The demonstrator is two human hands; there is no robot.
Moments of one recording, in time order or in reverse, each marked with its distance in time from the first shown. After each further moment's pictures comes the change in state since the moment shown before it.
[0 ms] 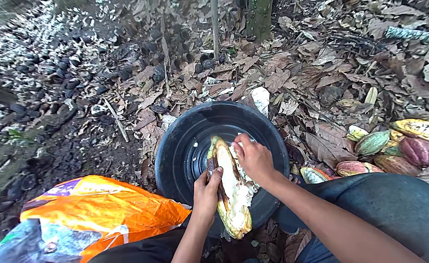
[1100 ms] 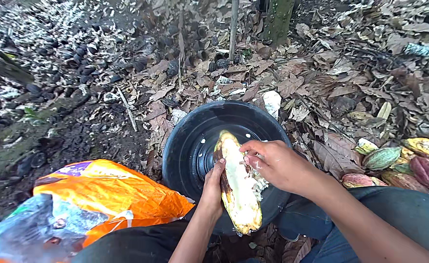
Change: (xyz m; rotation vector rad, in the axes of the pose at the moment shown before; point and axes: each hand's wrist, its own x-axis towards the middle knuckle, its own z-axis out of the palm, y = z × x) left_hand 0.003 0.003 -0.002 -0.426 -0.097 -0.140; right_hand -0.009 -0.035 -0.091 0.201 -0.454 -0.260
